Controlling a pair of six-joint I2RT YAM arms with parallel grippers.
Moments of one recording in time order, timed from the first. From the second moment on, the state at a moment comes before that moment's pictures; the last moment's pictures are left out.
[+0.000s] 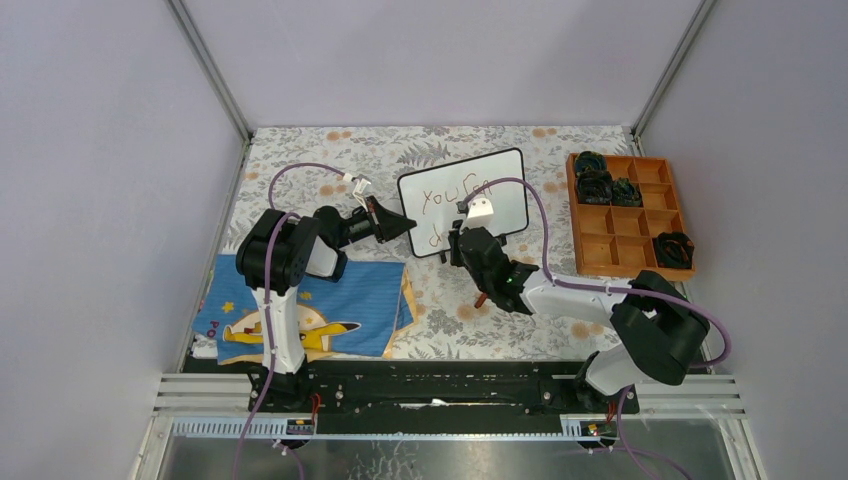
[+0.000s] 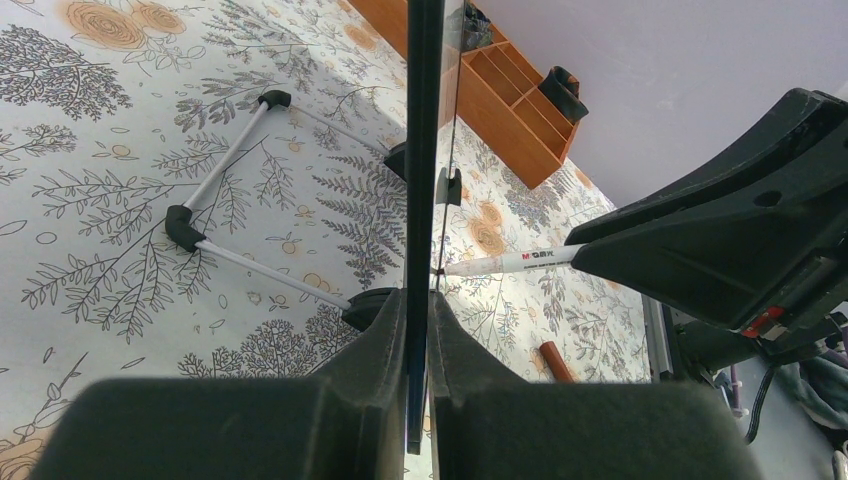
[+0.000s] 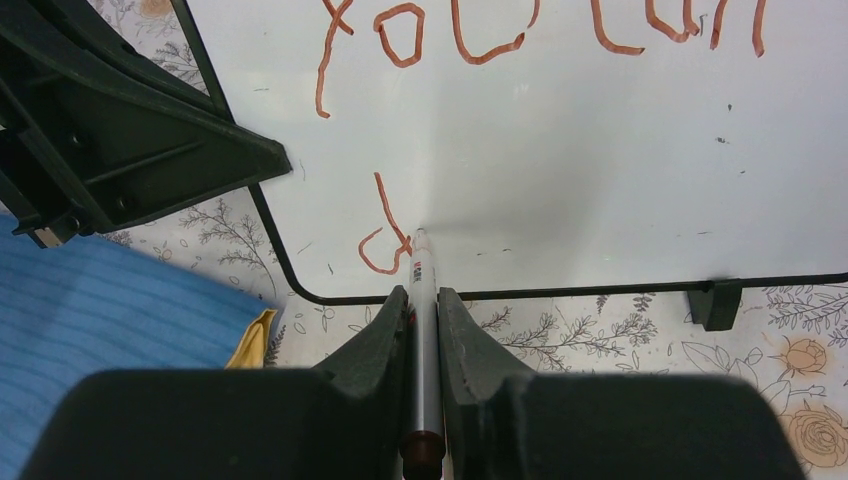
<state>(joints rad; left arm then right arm) -0.19 2.06 0.70 1.48 0.90 -0.73 0.88 1.49 0.74 0.33 0.50 0.37</state>
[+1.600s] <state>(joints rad) -0.19 2.06 0.70 1.47 0.90 -0.72 0.86 1.48 0.73 0.27 0.51 0.39</state>
